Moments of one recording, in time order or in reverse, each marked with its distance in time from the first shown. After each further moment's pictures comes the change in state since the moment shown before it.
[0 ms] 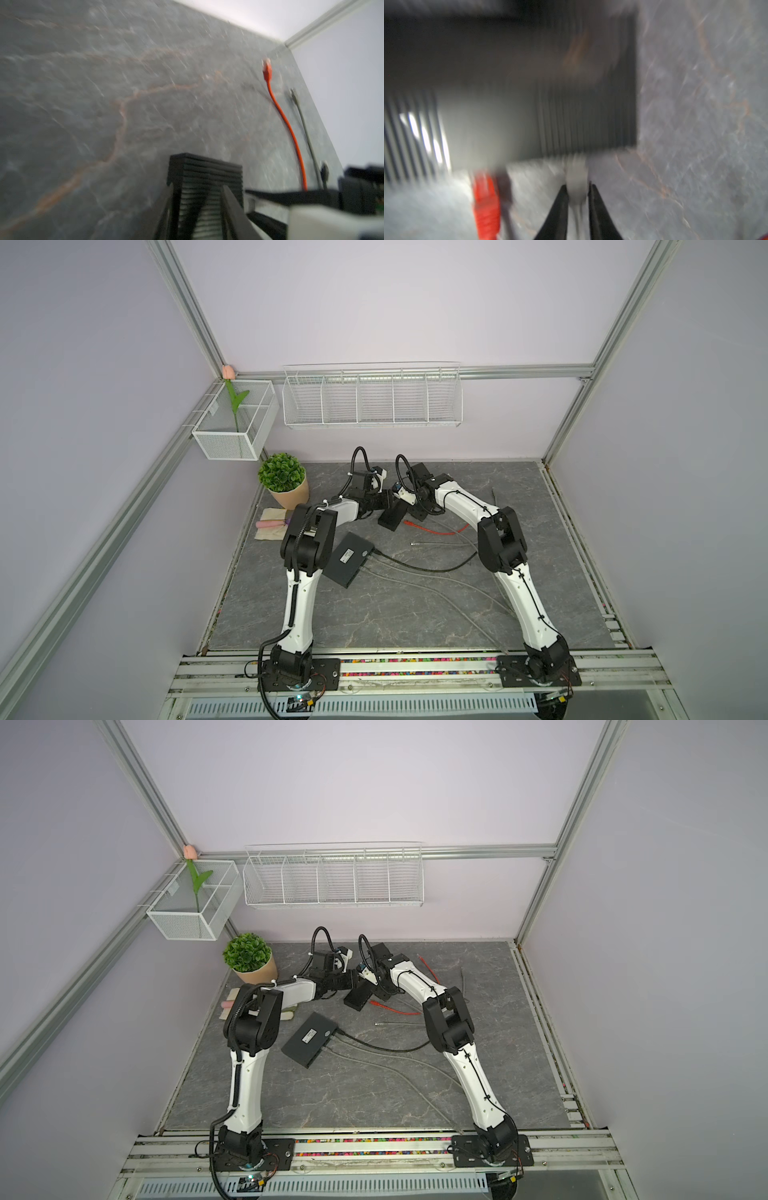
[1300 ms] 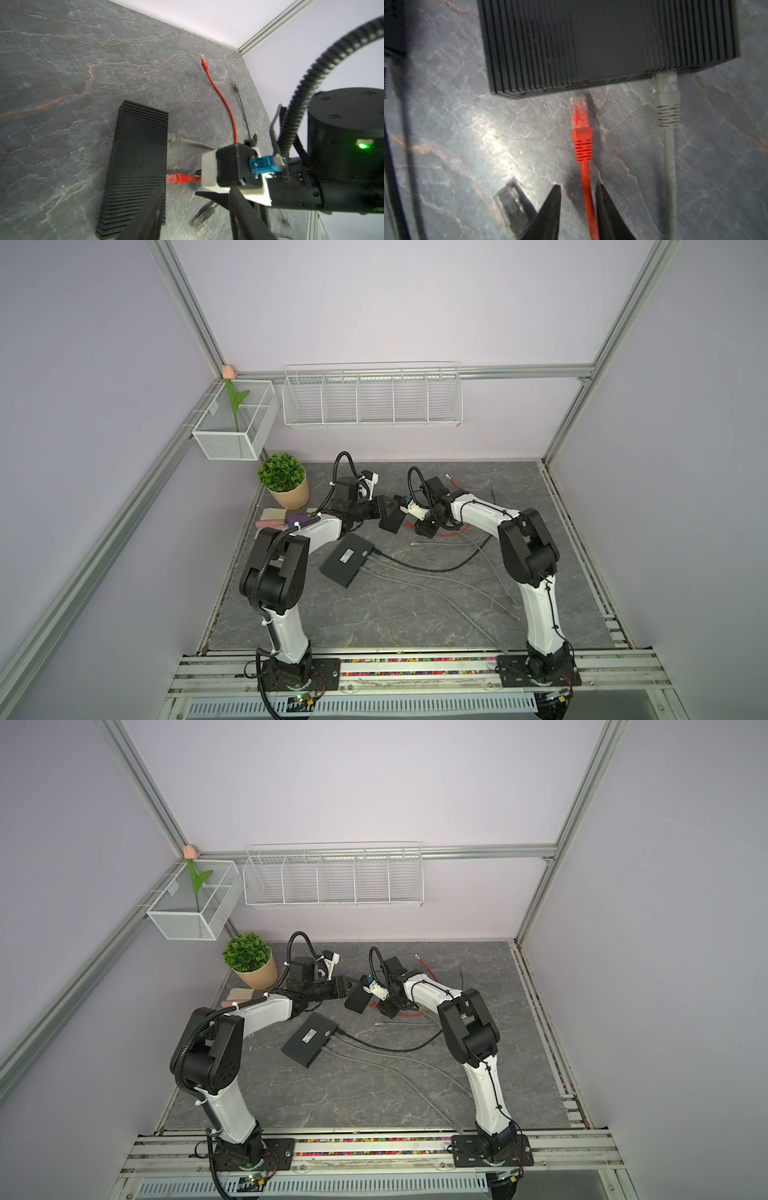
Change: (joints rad) left arm -0.002 -0.422 -0.392 0.118 0.063 -0.074; right arm -0.016 -0.257 -0.466 0.142 -0.212 0.060
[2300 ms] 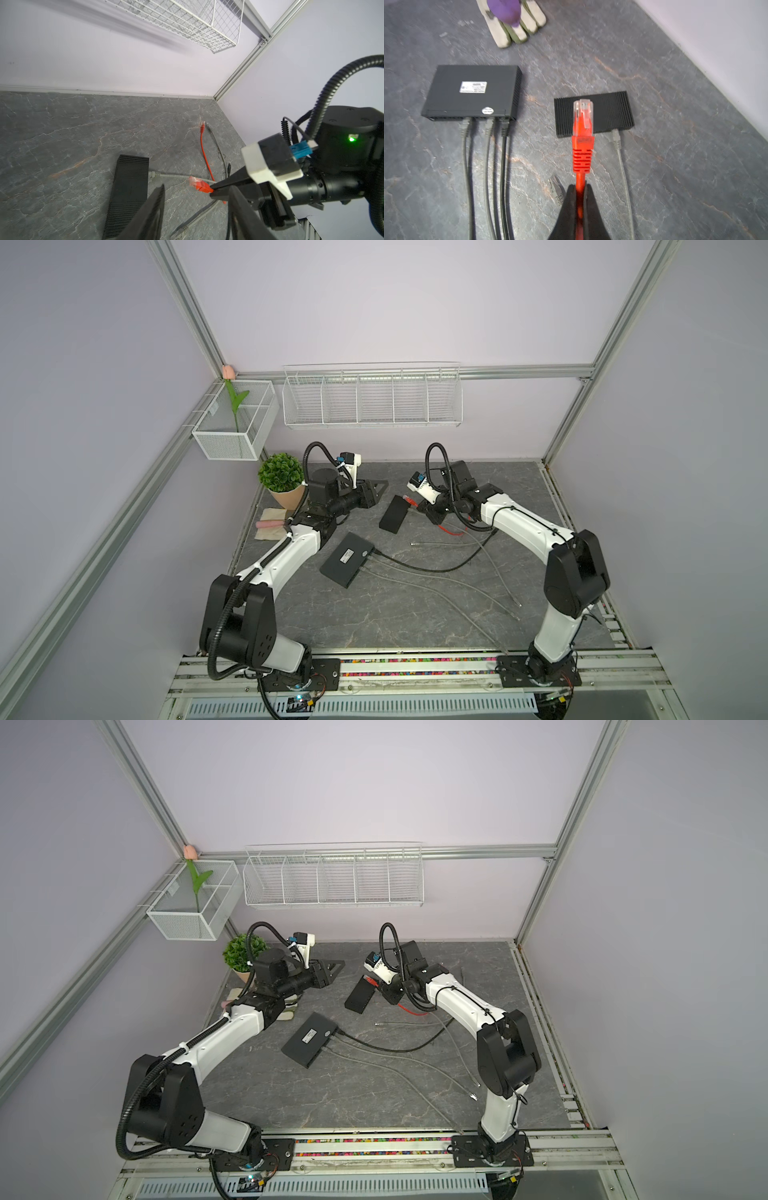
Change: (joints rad) left arm 0.027 -0.384 -0.095 0.027 -0.061 0.000; right arm -0.021 -0.408 -0.191 0.173 -0.160 0.041
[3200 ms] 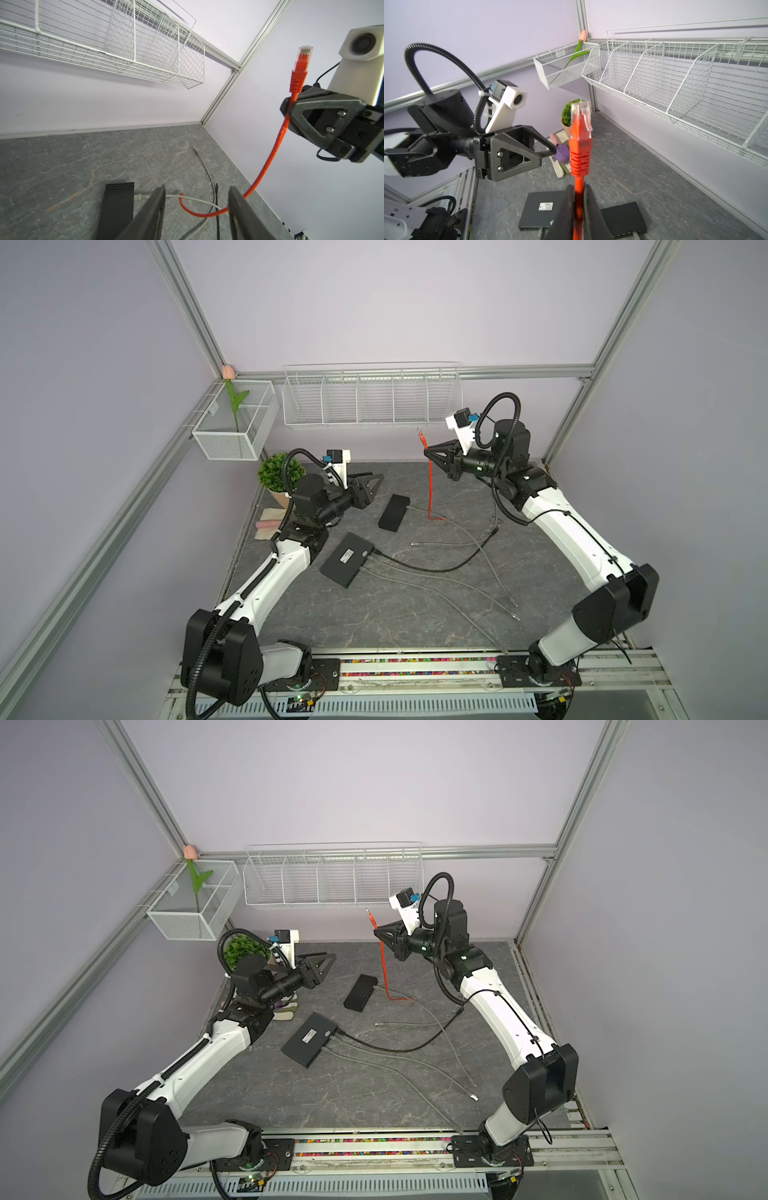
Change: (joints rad) left arm 0.000 -0.150 -0.055 0.098 -0.007 -0.030; right arm -0.114 -0.192 0.159 0.289 -0.365 0.501
